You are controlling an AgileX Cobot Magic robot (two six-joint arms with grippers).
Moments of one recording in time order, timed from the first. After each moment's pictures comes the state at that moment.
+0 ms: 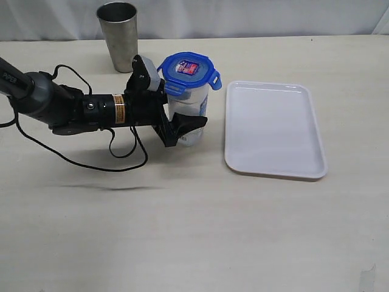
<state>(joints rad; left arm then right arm) -0.35 2.30 -1.14 1.08 -1.01 -0.46 0.34 1.55 -1.30 -0.29 0.12 -0.20</state>
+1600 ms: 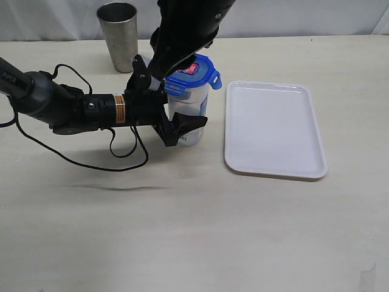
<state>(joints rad) -0.35 2.30 -1.14 1.07 -0.99 -0.47 0.68 1.84 -1.75 0.03 1.06 -0.43</state>
